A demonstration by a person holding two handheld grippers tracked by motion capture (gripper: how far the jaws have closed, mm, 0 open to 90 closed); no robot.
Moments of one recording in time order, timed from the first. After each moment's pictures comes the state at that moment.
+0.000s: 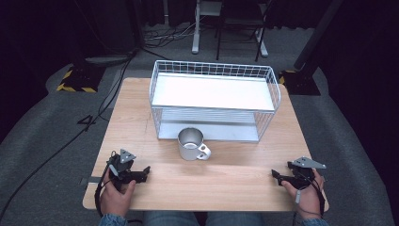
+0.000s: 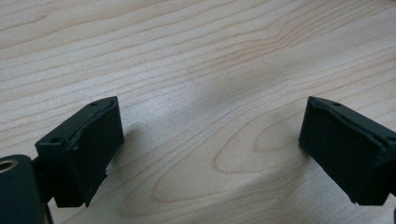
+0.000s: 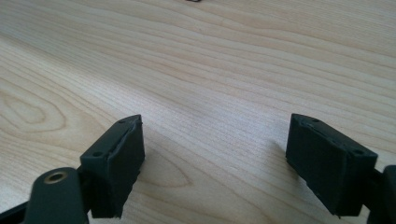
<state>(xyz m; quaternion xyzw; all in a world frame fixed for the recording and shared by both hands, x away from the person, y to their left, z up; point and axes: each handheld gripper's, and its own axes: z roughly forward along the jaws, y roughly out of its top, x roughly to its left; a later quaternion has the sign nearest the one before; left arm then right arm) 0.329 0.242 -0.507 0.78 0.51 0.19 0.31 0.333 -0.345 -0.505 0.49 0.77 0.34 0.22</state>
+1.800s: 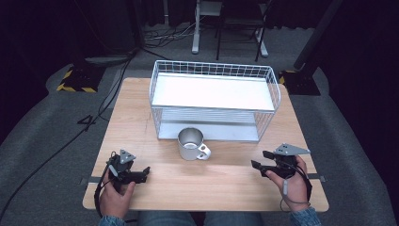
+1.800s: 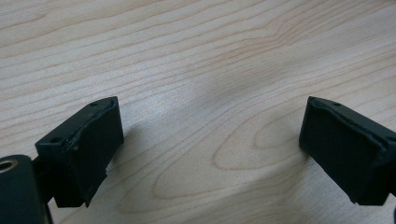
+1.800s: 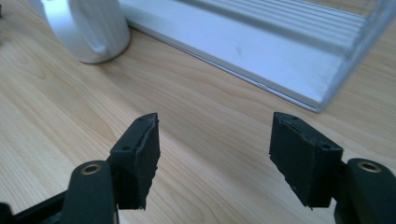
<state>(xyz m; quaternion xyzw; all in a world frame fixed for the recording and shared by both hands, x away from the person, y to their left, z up) 0.328 0.243 -0.506 0.78 0.51 0.19 0.31 0.345 -0.269 -0.443 0.40 0.80 0.41 0.16</state>
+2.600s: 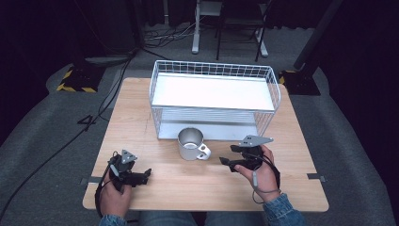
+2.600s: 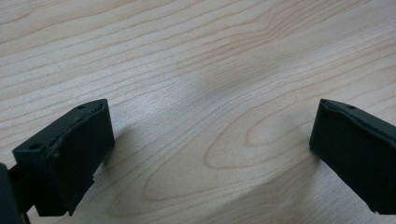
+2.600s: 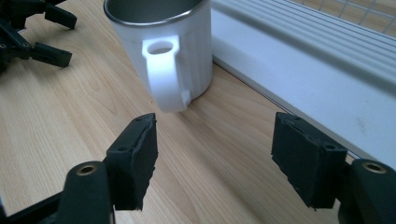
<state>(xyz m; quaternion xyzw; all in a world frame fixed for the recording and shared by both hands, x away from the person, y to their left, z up) 0.329 0.241 -0.507 0.79 0.50 0.18 0.31 0.366 -0.176 -0.433 0.33 0.84 0.43 0.11</state>
